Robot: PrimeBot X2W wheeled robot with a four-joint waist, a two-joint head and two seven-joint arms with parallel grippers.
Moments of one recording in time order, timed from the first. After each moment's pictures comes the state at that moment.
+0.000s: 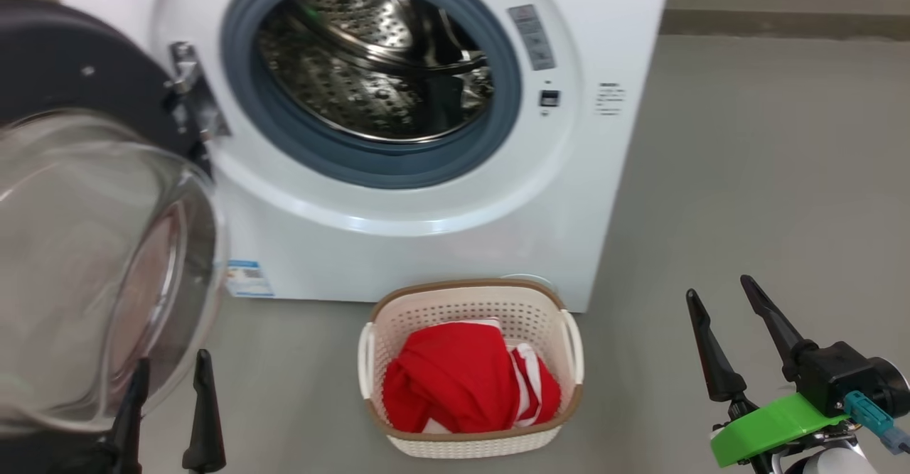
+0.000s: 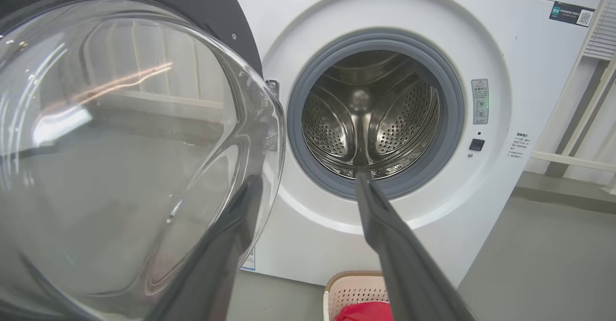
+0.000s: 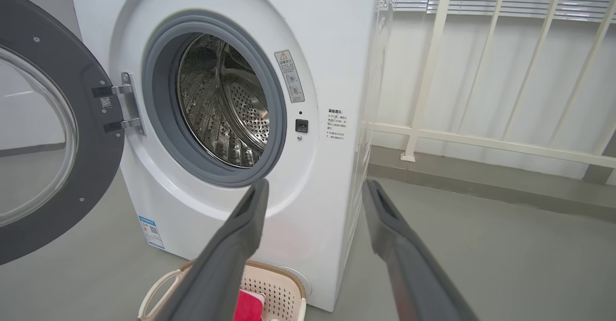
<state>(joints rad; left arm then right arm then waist) 0.04 0.04 0.12 0.09 -0.25 -0.06 -0.25 -0.04 -0.11 0.00 0.21 0.19 0.13 -0.26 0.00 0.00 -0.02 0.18</state>
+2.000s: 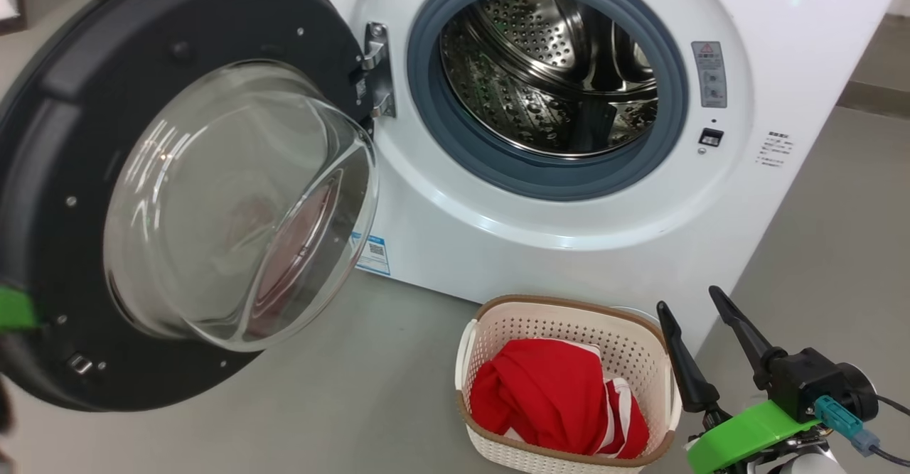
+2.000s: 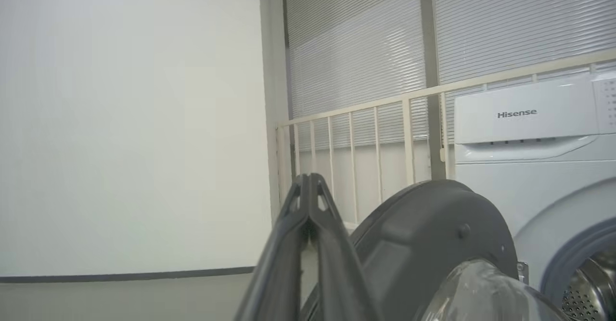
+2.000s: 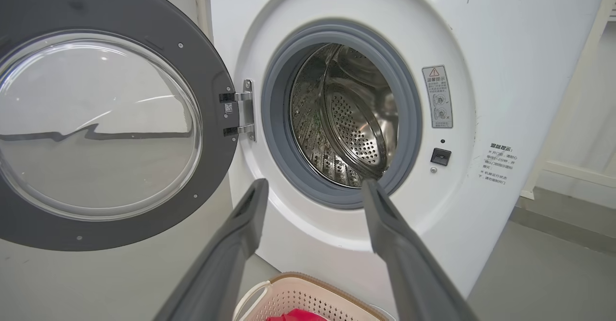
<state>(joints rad) -0.37 0.26 0.28 0.09 -0.14 0.10 -0.17 -0.05 -0.09 0.06 0.23 0.20 0.13 -0.26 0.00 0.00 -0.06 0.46</state>
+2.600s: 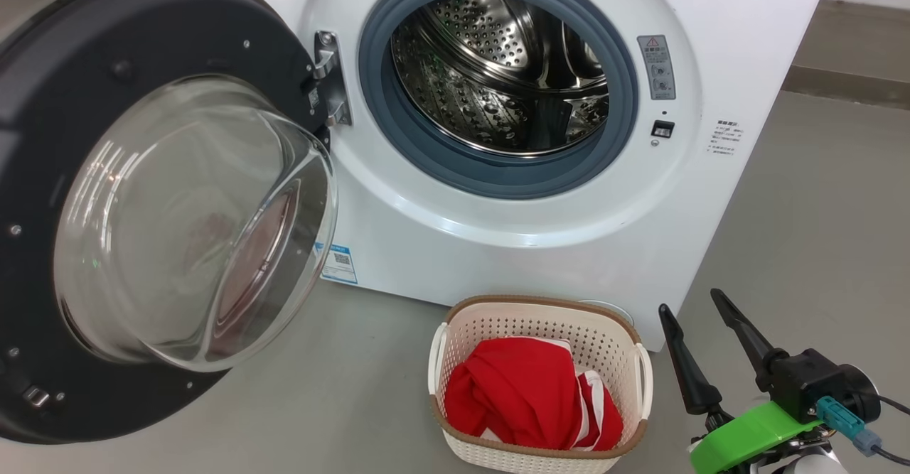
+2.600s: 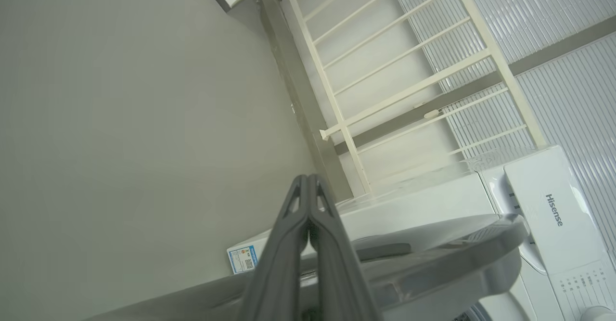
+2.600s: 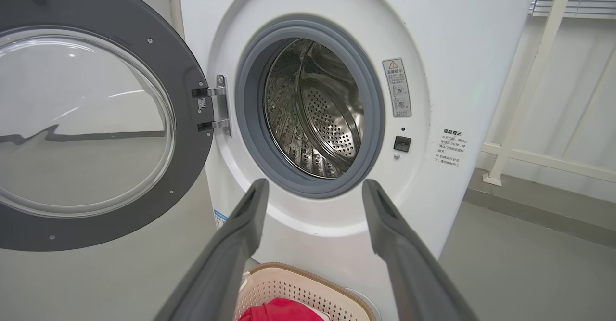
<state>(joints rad) -0.79 0.33 0.69 0.80 -0.76 0.08 0.43 -0.05 -0.10 0.07 0.24 0.20 0.13 -0.26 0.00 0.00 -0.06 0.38</state>
